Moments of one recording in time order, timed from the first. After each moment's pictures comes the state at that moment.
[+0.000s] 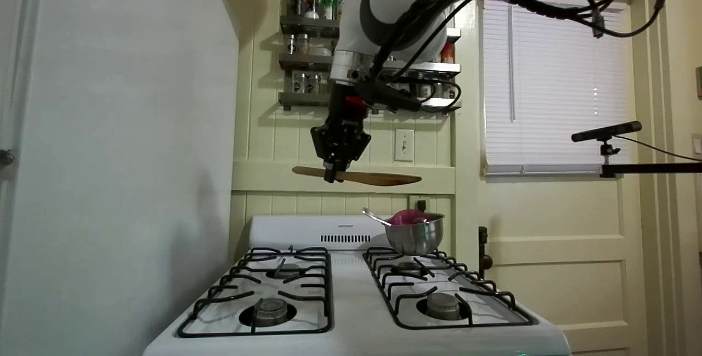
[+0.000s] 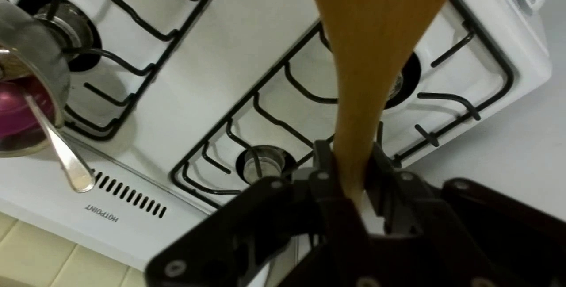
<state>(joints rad) 0.15 -0.18 0.33 -2.07 -0.12 2.19 0.33</state>
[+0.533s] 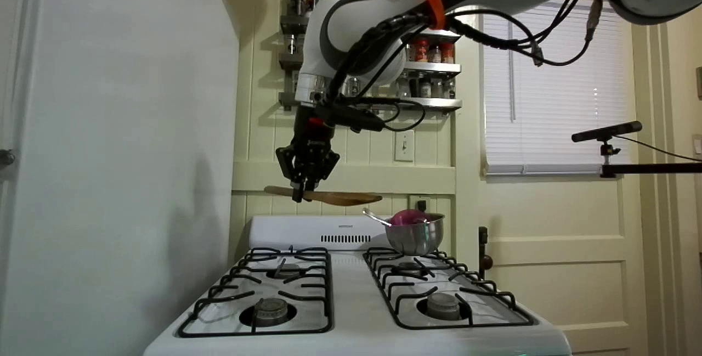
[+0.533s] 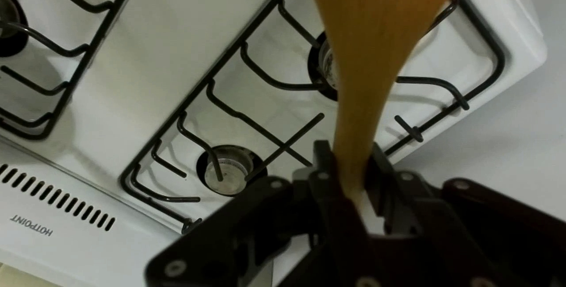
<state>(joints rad) 0.19 0.05 0.33 -1.89 -0.18 2.19 0.39</state>
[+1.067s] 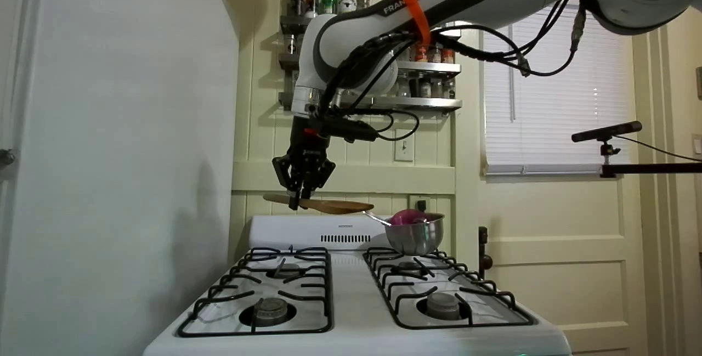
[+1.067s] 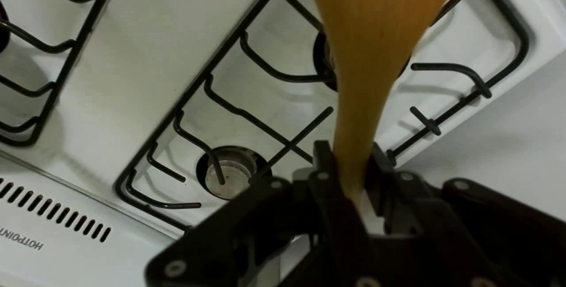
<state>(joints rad) 0.22 0.11 0.29 -1.86 -0.18 2.21 0.40</state>
